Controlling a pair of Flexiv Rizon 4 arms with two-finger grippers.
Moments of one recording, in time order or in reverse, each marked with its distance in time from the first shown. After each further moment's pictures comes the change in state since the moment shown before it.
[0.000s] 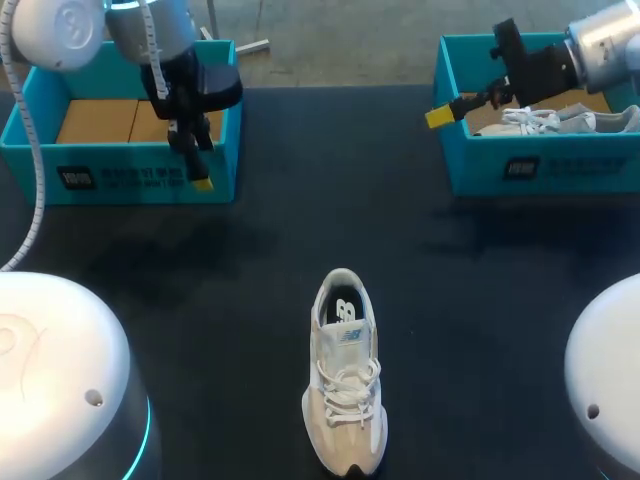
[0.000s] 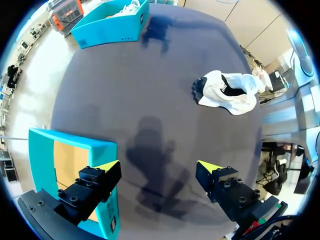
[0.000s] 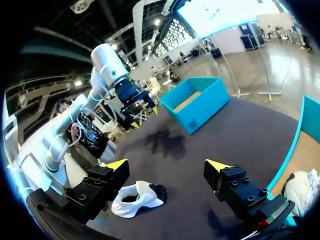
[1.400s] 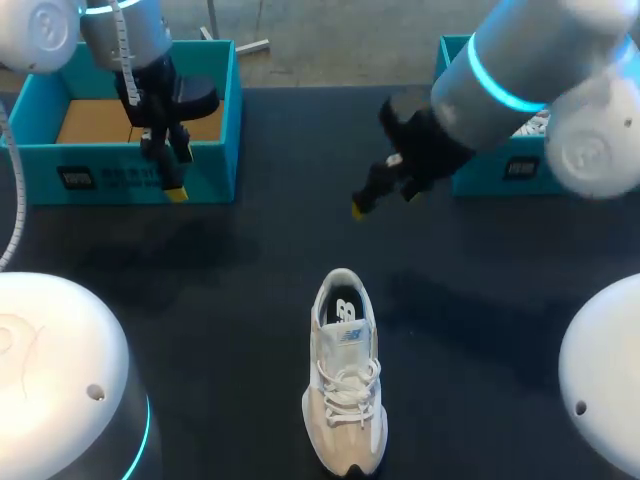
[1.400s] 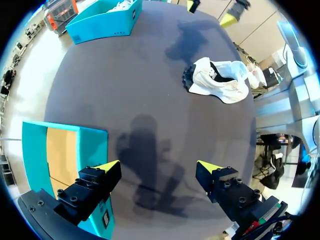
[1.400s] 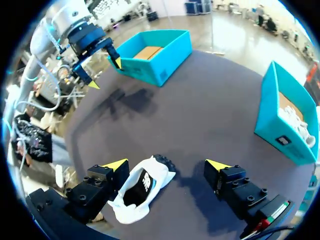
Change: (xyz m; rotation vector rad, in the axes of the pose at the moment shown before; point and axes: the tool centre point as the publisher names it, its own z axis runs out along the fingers) left arm 0.013 0.034 0.001 -0.015 0.055 0.023; right arm 0.106 -0.074 0.098 0.289 -0.669 0.240
